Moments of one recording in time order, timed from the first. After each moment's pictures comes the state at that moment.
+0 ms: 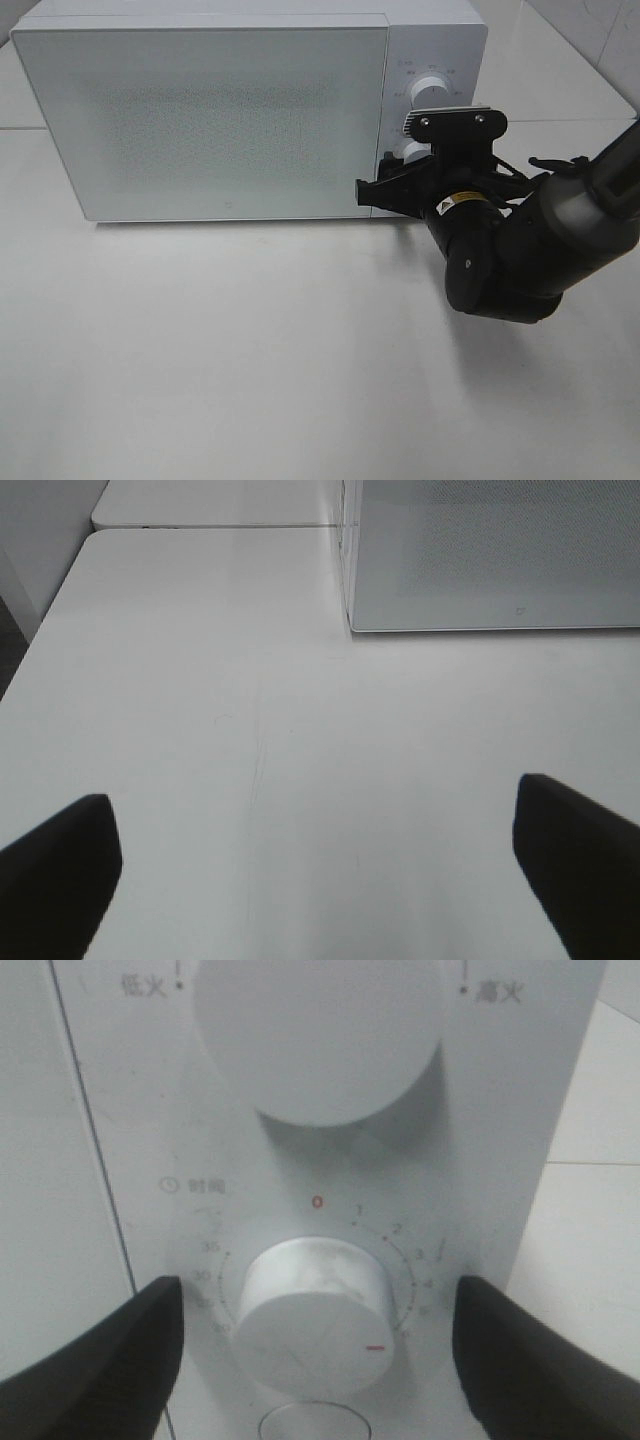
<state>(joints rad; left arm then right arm) 0.00 0.00 -0.50 -0.06 1.04 0.03 0.58 2.06 -0.76 0.64 -1.16 -0.18</state>
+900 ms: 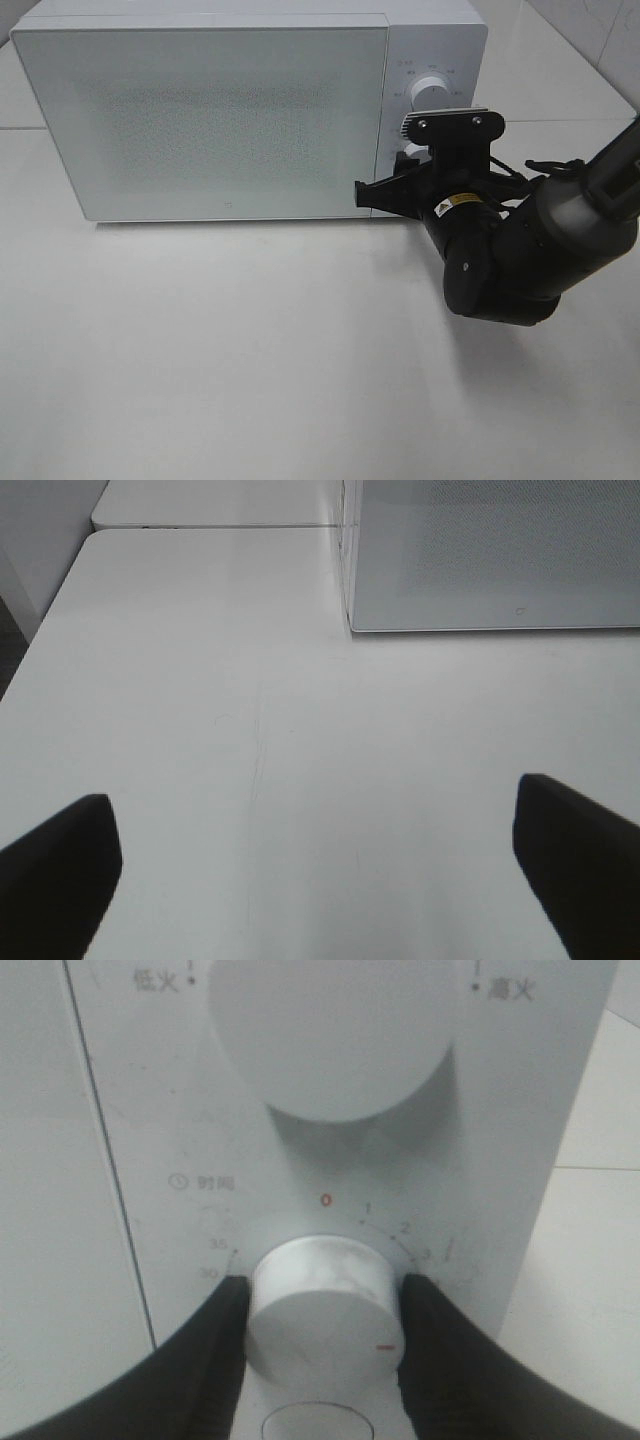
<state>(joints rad) 0.00 0.00 -0.50 -0.06 1.04 0.03 0.58 2.07 -0.76 0.64 -1.18 -0.19</state>
